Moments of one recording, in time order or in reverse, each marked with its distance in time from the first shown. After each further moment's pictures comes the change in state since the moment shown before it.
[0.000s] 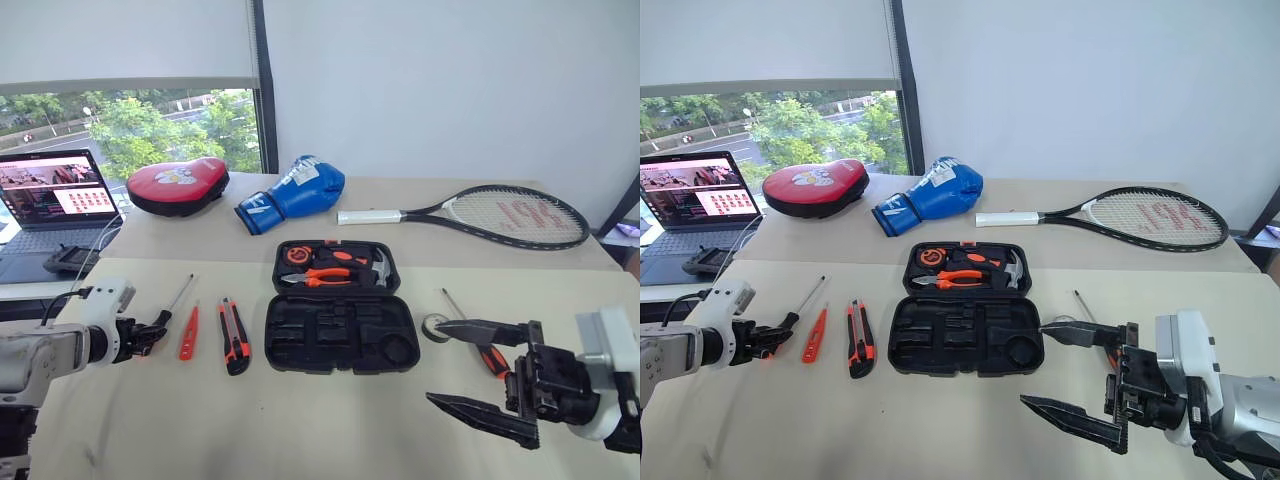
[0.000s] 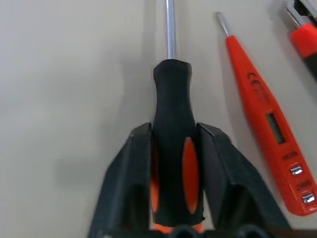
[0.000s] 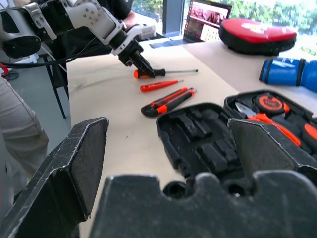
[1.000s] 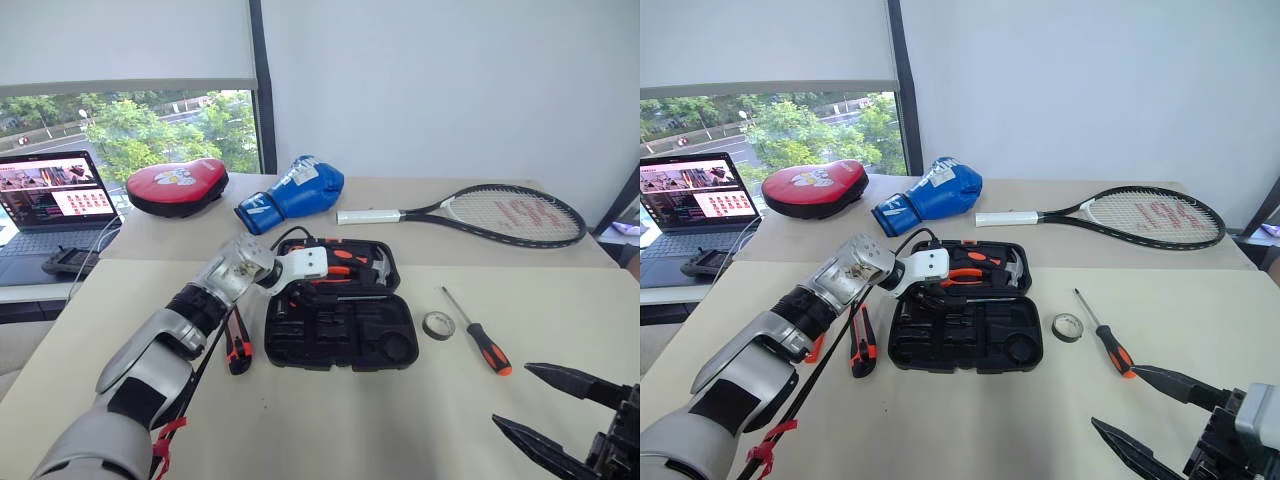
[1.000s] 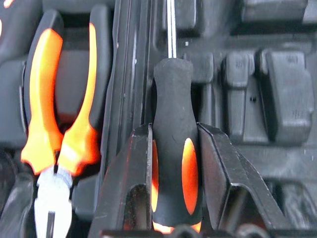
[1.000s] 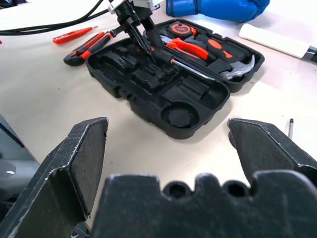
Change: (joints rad) left arm -0.830 -0.446 -0.852 0.594 0.615 -0.795 -0.660; right arm 0.505 0.256 -0.394 -0.072 -0.098 -0.085 0.010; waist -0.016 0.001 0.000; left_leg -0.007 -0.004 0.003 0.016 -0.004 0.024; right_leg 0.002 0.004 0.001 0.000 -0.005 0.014
